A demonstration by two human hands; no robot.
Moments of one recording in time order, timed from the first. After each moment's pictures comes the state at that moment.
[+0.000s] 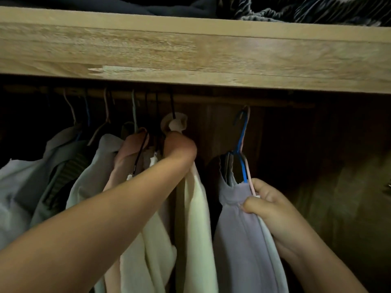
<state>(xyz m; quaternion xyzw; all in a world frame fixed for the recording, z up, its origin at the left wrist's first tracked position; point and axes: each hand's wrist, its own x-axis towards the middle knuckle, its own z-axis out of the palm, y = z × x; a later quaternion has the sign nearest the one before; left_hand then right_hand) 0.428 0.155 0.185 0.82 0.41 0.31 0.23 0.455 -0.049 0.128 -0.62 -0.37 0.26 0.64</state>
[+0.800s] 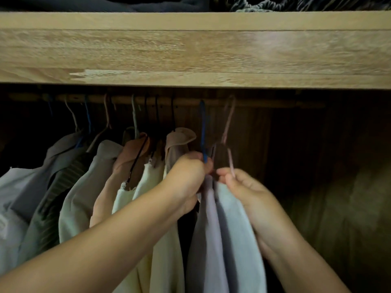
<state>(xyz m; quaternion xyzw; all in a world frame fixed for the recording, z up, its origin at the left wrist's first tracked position) 0.391 0.084 0.173 0.63 0.22 0.36 0.65 0.447 -0.009 0.137 -0.49 -0.37 0.30 0.73</state>
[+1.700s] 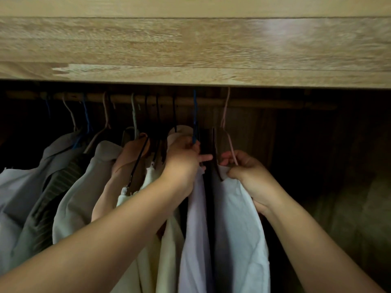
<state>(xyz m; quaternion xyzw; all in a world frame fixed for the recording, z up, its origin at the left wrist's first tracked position) 0.420 0.120 0.182 0.57 0.19 0.44 0.67 0.515 0.041 0.154 -0.57 -0.43 0.22 0.66</state>
